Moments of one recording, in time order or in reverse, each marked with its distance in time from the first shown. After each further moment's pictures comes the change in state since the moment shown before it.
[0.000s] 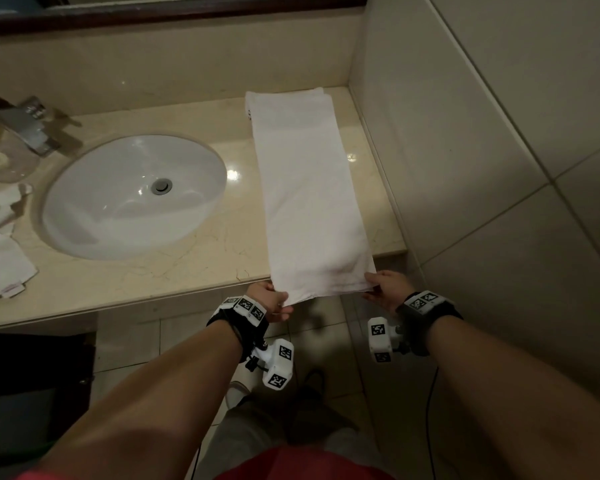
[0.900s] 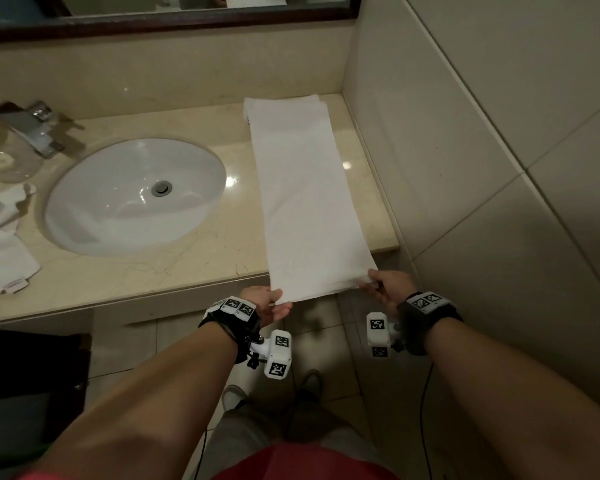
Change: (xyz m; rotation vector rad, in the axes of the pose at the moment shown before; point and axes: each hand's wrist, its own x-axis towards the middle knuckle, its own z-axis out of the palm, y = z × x) left_hand -0.019 -0.007 -0.009 -0.247 -0.065 -0.077; right_hand -0.024 0.001 -0.007 0.195 0.028 -0.016
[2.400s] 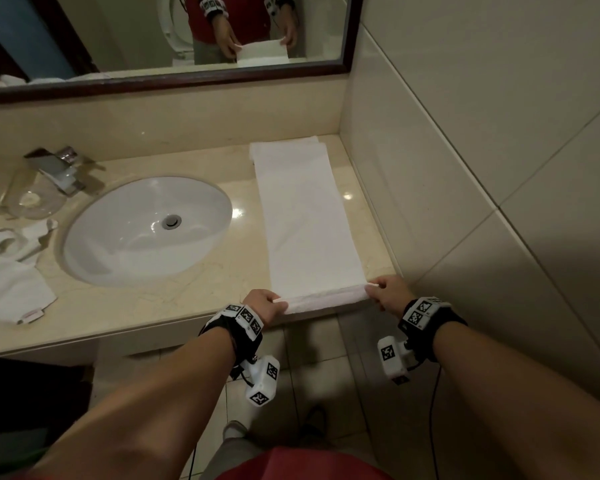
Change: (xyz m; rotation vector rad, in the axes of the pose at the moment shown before) left_hand -0.009 0.039 0.001 0.872 0.123 0.484; right_hand 0.008 -0.038 -0.002 -0.958 -0.067 -0.456
